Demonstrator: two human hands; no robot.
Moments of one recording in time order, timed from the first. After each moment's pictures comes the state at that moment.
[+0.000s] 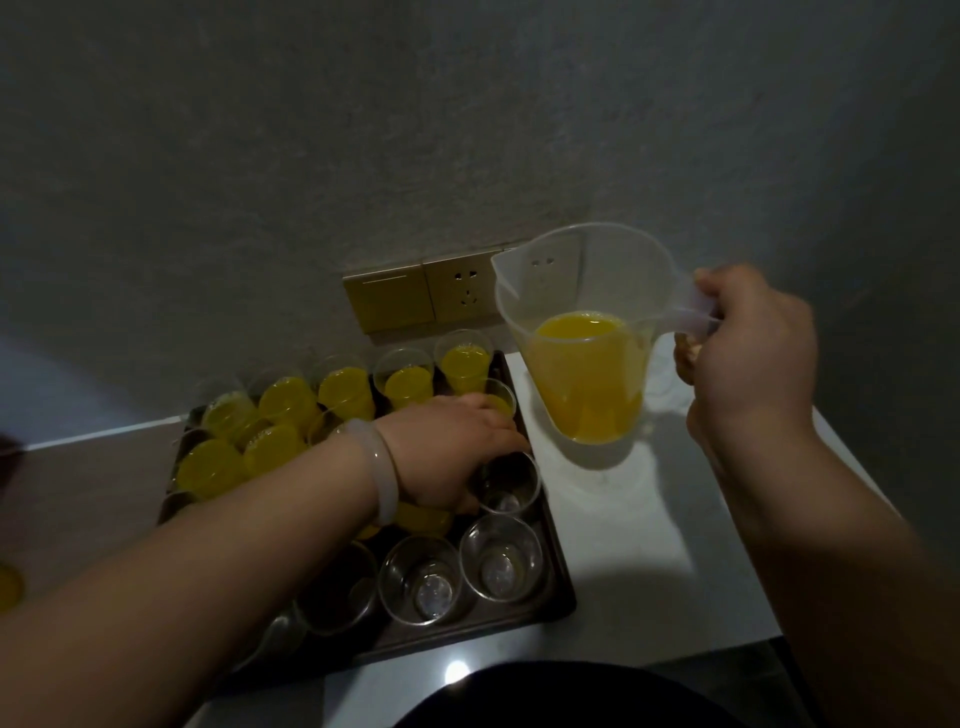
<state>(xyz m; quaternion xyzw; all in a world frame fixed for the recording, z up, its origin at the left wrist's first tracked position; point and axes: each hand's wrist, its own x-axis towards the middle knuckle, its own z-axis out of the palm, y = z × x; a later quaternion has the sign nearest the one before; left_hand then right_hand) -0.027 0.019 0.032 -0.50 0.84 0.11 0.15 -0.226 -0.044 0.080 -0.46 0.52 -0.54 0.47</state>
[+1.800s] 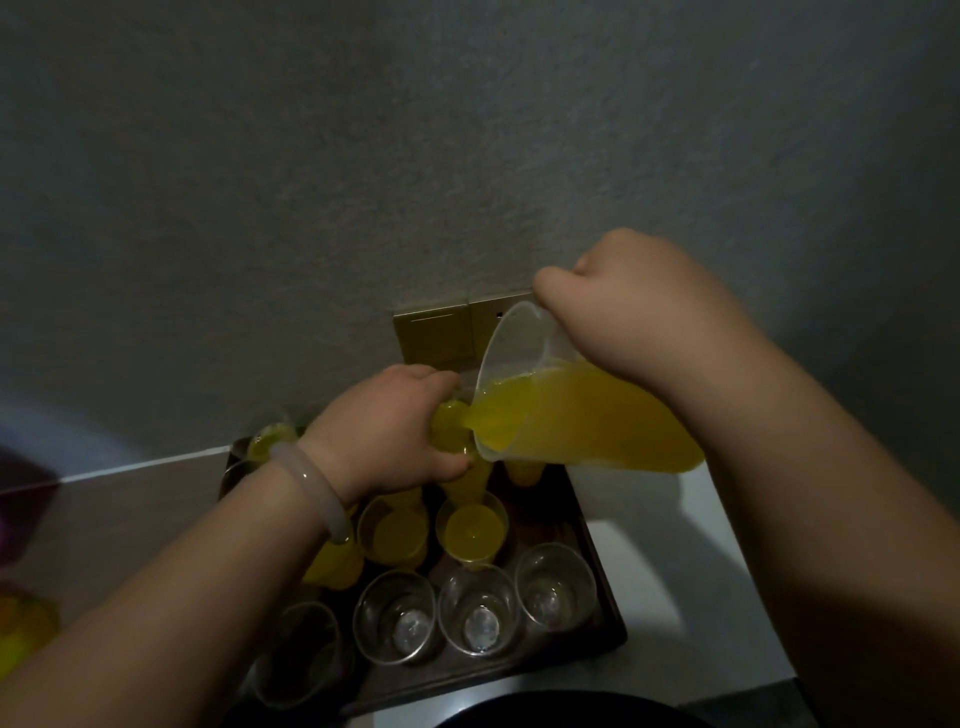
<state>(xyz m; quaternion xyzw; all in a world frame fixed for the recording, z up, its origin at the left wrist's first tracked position) 0.036 0.058 0.082 -0.70 0.71 0.05 -0.03 -0.145 -0.013 0.170 -0.82 0.50 -0.20 0.19</state>
